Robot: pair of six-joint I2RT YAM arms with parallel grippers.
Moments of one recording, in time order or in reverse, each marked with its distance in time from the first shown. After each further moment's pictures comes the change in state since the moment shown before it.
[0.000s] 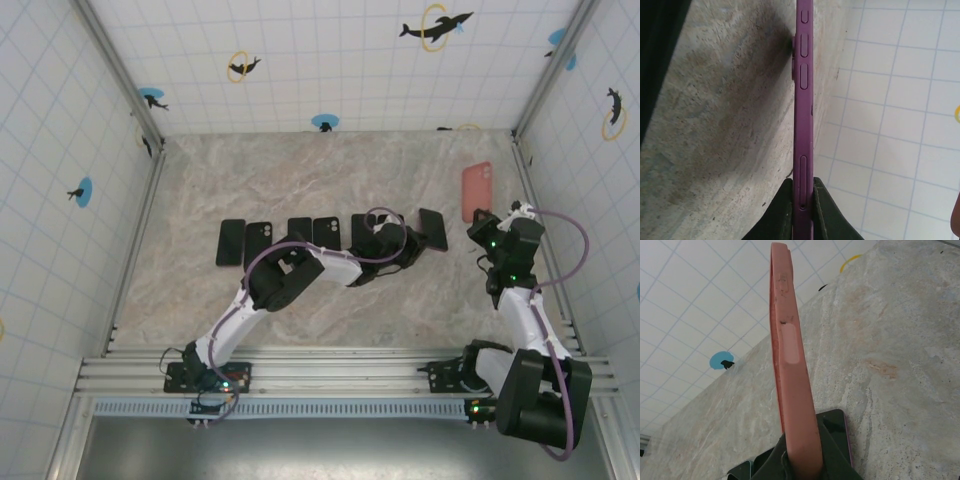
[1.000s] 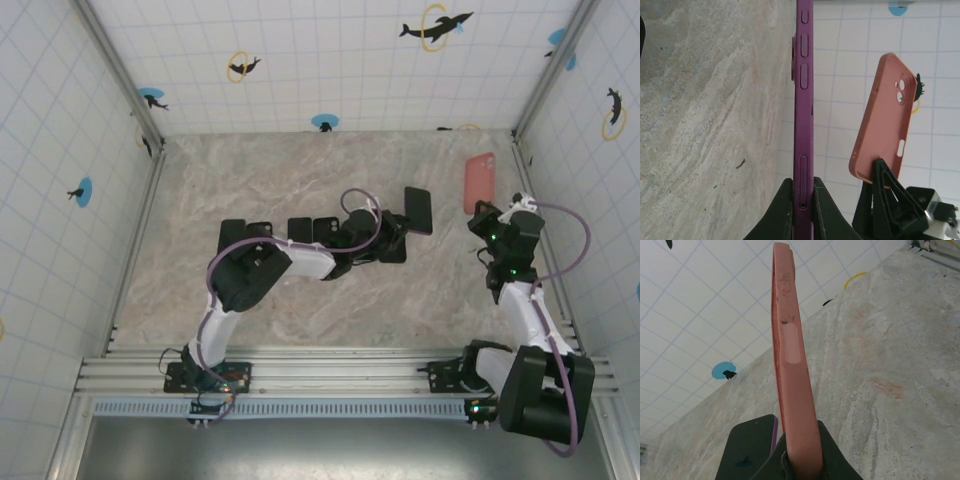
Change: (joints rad) left arm 0.077 -0.244 -0.240 0.124 0.068 0.072; right arm 0.016 0.024 0.046 0.013 0.040 -0.010
